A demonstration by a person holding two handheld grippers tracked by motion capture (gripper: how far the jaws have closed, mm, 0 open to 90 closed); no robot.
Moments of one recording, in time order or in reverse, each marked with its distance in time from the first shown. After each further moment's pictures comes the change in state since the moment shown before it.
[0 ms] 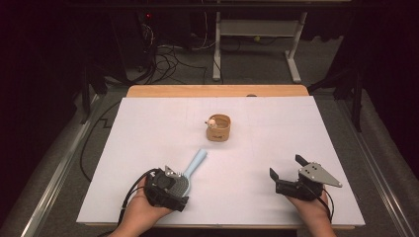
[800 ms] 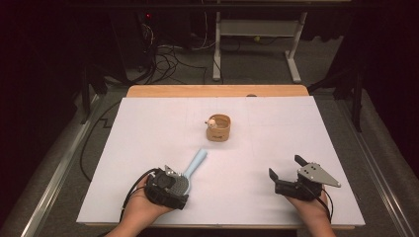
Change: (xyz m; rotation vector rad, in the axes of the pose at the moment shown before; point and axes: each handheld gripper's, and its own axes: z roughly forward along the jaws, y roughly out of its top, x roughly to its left) left arm -0.002 0.001 -0.003 -0.003 0.012 -0.026; right arm 0.001 0.000 0.001 0.005 0.000 -0.008
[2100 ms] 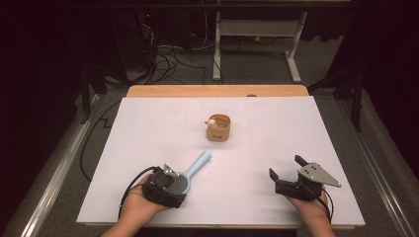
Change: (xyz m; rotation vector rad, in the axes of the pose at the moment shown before) left arm 0.006 0.001 -0.008 0.013 -0.026 0.049; right arm -0.001 -0.001 0.000 0.005 -0.003 0.012
